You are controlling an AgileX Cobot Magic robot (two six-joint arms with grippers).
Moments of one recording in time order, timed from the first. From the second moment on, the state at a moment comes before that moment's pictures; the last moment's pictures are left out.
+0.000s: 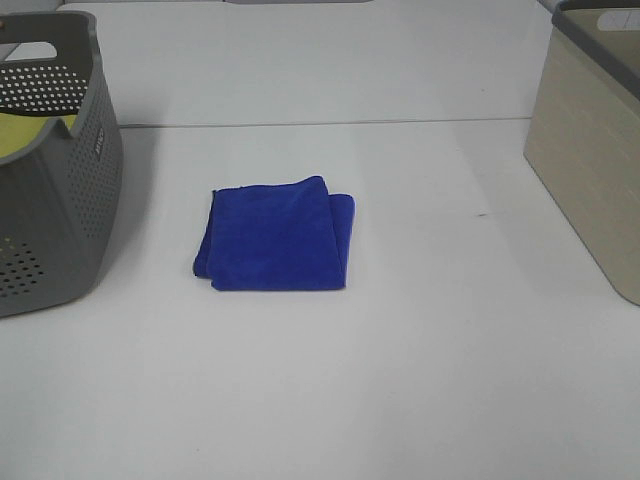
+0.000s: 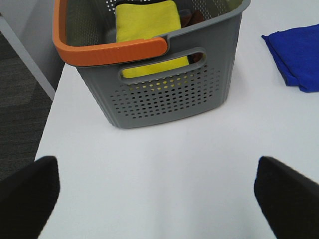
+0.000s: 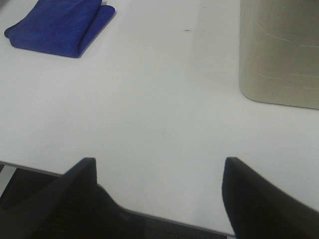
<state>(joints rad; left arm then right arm) -0.01 0.05 -0.51 0.08 1.03 0.11 0.32 0.00 -0.46 -0.05 1.11 0.05</state>
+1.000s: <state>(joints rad) -0.01 0.05 -0.51 0.08 1.03 0.11 0.32 0.51 -0.85 0.27 1.12 -0.03</state>
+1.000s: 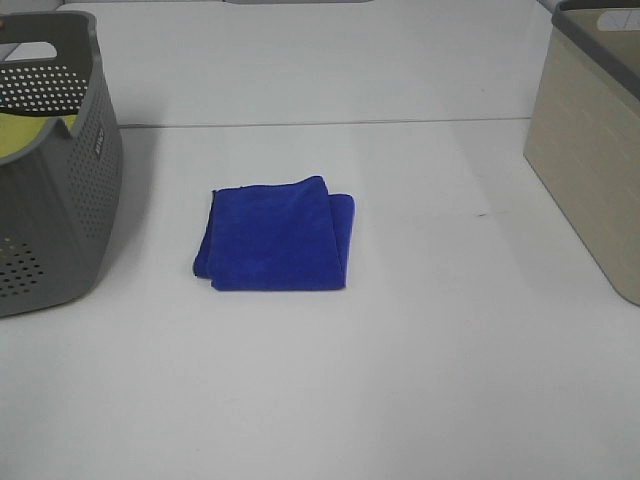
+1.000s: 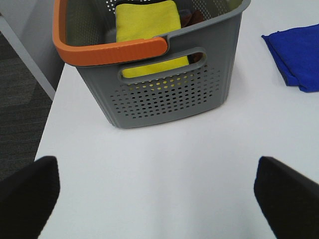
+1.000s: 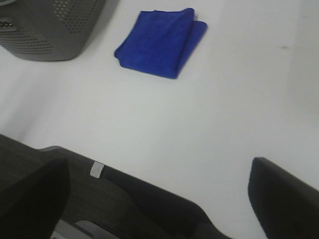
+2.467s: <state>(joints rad) -0.01 0.05 -0.51 0.08 1.03 0.11 0.48 2.12 -1.47 0.57 0.76 -0.23</state>
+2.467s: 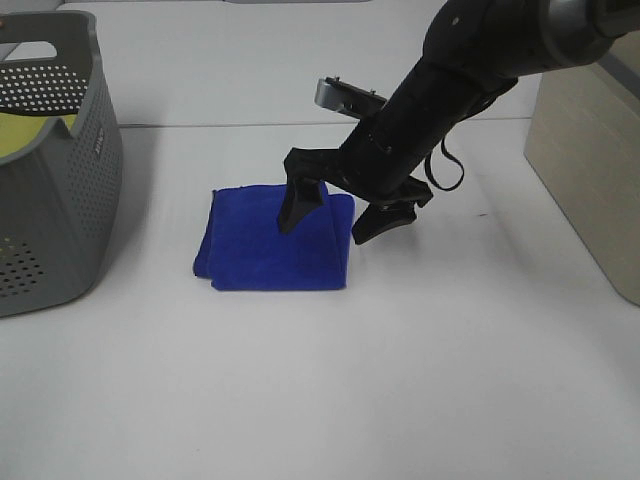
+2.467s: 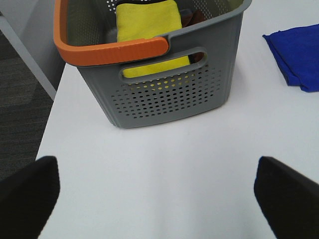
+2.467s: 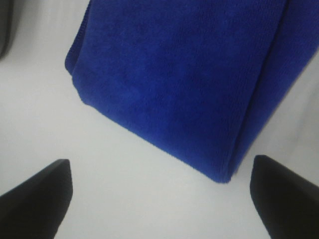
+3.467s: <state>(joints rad) -0.01 0.05 -0.51 0.08 1.03 0.11 0.51 2.34 -1.69 0.41 0.73 -0.01</state>
